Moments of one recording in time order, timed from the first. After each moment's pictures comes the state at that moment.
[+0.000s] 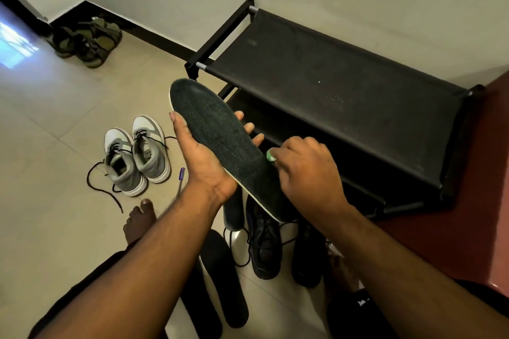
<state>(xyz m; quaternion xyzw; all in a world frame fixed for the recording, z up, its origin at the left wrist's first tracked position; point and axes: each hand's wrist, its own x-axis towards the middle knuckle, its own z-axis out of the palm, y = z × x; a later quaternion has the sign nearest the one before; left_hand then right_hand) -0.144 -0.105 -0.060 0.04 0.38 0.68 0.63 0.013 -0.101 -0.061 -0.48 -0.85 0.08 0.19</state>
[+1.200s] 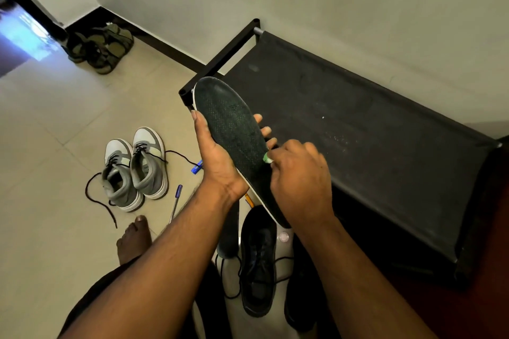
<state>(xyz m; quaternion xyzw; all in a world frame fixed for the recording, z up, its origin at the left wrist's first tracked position) -0.122 -0.013 -0.064 0.06 0.39 0.66 0.64 -0.005 -0.020 -0.063 -0.55 -0.80 0.11 0.22</state>
